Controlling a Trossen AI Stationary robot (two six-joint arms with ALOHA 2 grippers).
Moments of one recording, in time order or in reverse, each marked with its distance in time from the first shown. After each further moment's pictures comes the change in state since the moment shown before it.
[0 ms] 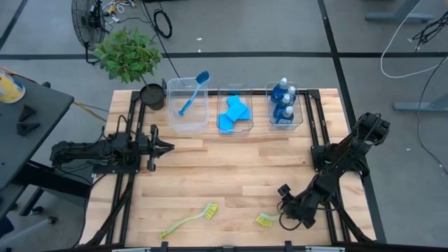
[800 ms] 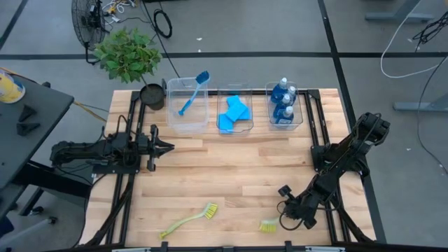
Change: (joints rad) left arm 0.000 0.000 0.000 0.000 0.000 0.000; right arm 0.000 0.000 -0.005 0.010 -0.036 0.027
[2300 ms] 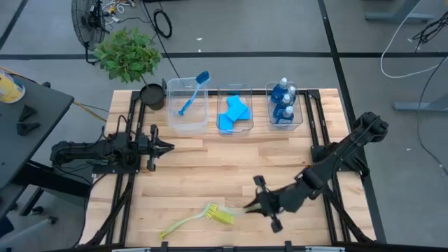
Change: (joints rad) left arm 0.000 0.000 0.000 0.000 0.000 0.000; right arm -0.240 0.000 0.549 -0.039 0.221 -0.142
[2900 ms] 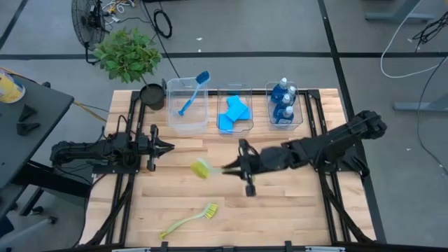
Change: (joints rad) left arm 0.000 0.000 0.000 0.000 0.000 0.000; right arm -0.315 0.000 0.136 0.031 -0.068 -0.143
